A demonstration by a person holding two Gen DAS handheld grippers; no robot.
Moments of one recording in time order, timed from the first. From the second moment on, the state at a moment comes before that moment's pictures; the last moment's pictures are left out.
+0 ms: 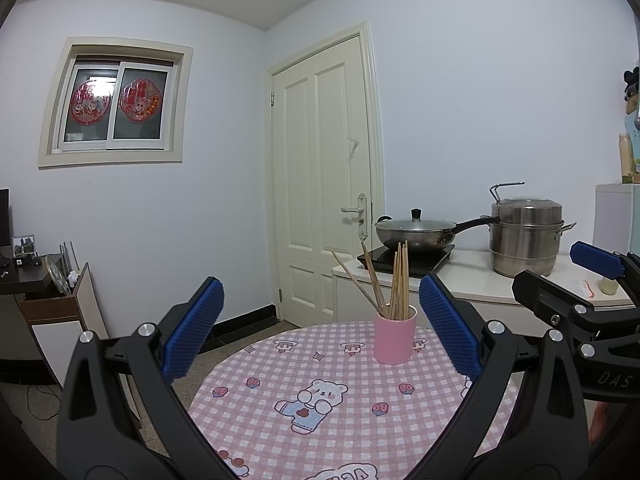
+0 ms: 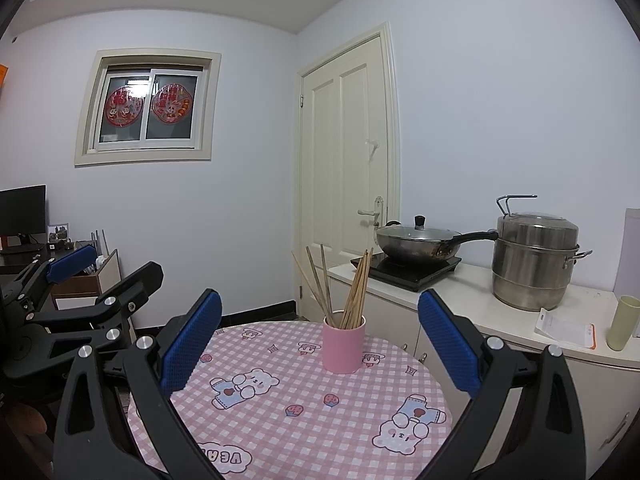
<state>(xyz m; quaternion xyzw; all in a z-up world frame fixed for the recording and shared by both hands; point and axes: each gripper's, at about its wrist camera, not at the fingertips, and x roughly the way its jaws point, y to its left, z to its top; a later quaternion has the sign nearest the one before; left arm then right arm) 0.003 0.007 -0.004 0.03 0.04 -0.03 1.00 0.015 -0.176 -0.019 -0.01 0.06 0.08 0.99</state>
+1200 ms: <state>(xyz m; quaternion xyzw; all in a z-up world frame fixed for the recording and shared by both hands) 0.002 0.002 -0.007 0.03 0.04 -0.02 1.00 0.013 -0.175 -0.022 0.00 0.07 0.08 0.99</state>
